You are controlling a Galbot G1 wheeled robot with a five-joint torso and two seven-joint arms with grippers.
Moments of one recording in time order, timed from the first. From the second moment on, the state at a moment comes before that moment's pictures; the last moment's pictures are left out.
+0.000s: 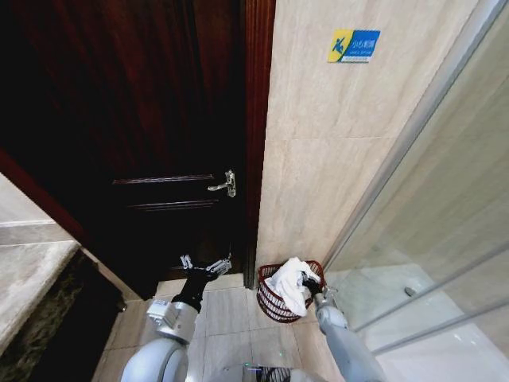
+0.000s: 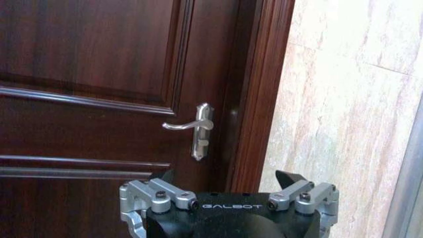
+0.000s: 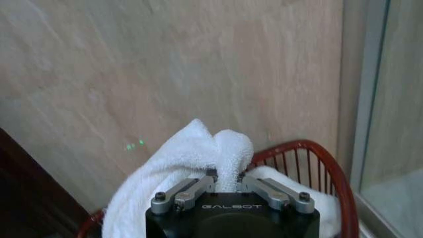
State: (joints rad) left arm 1.82 -1.61 -0.47 -2.46 -0.07 0.17 0.15; right arm -0.94 1.35 0.41 0.76 0.51 0.16 -0.23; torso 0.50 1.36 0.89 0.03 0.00
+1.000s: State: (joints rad) left arm 1.82 -1.61 -0.47 -2.46 -0.07 0.17 0.15; right arm -0.79 1.42 0.45 0.45 0.24 0.18 -0.16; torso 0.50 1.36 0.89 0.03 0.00
